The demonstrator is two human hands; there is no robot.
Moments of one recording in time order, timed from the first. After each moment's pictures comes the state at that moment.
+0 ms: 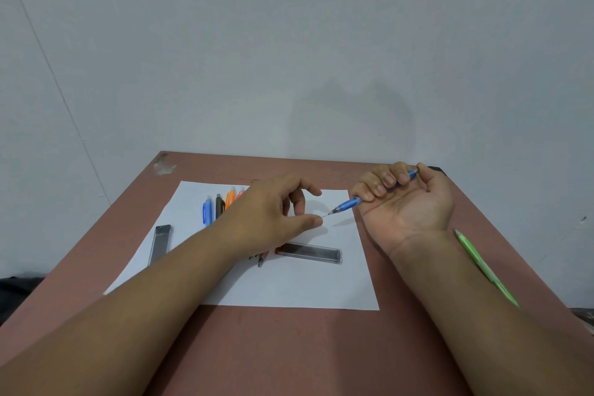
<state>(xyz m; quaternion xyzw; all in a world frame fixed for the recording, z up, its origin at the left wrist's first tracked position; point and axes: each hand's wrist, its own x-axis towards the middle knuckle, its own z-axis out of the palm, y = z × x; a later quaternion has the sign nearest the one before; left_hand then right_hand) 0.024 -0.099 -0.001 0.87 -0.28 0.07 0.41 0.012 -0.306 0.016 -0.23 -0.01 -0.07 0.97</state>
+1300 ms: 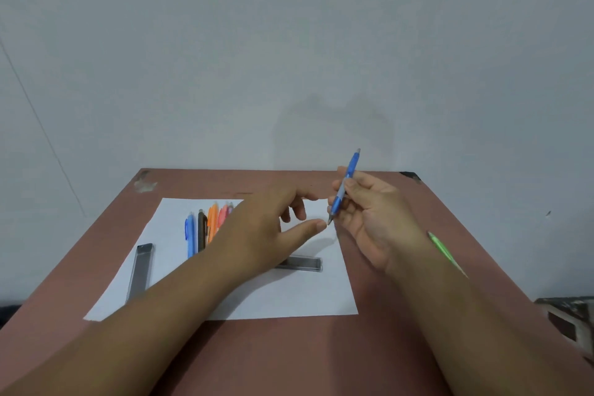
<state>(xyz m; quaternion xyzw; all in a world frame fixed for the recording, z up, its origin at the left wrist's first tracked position) 0.005 -0.118 0.006 0.87 -0.30 0.17 0.35 -0.013 -0.302 0.035 -0.54 0.08 -0.07 0.83</state>
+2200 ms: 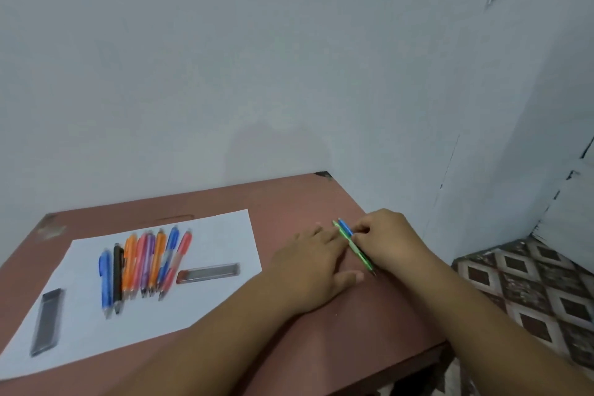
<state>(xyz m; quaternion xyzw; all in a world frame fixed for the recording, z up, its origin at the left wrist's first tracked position) -0.043 -0.281 -0.015 0.88 -0.47 0.01 0.13 -0.093 -0.442 0.027 -0.95 0.20 -0.06 0.21</state>
